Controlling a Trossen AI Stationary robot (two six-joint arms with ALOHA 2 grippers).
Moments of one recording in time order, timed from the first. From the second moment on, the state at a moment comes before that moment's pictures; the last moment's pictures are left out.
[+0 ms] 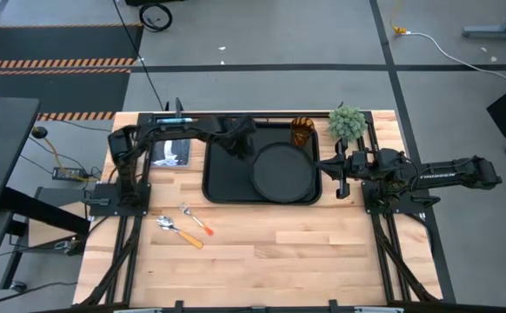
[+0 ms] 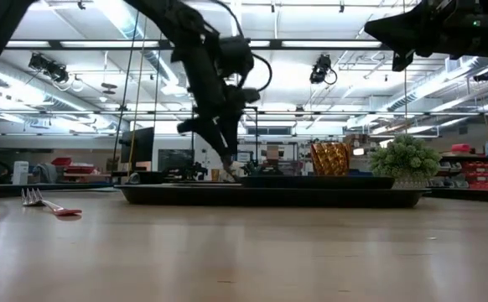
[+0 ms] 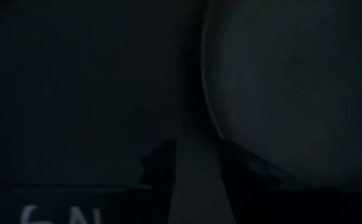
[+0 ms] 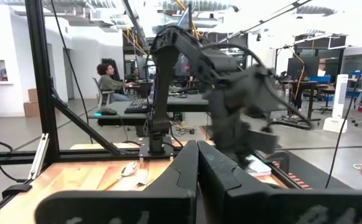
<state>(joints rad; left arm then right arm) 0.34 1.89 1.43 -0.69 0.02 -0.54 -0.07 0.49 0.18 0.49 0.03 -0.03</state>
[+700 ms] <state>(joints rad) -0.19 1.84 1.43 -1.08 -0.19 -0.84 -0.07 0.49 0.18 0.52 0.07 -0.05</state>
